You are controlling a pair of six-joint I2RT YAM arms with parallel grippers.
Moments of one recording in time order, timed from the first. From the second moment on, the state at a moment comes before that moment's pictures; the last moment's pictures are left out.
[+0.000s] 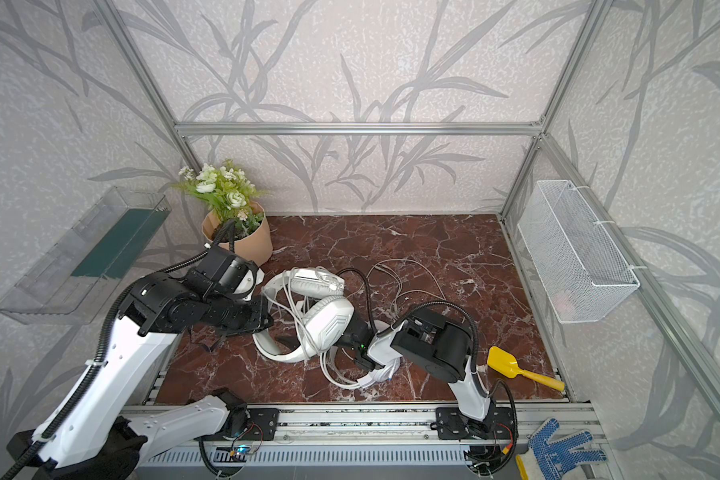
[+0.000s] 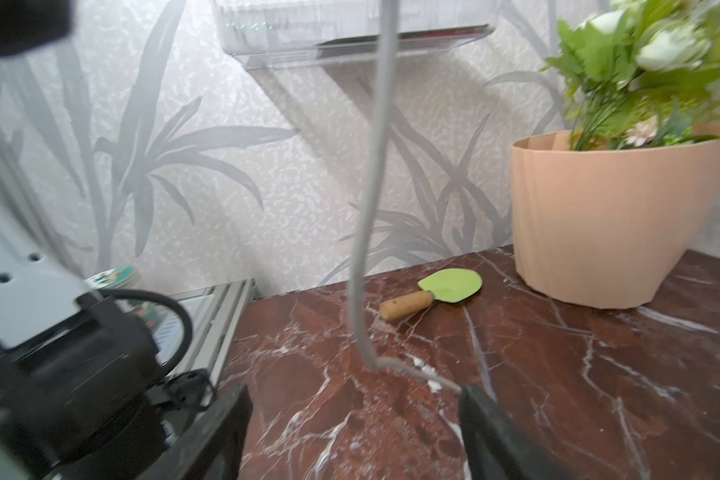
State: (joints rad) left arm -0.53 1.09 1.51 -1.57 0.15 -0.65; right arm 1.08 2.05 0.90 1.26 -0.28 0.16
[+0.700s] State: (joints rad) left arm -0.53 1.08 1.50 -1.56 0.18 -0.67; right arm 1.04 2.11 1.04 1.22 -0.01 0.13
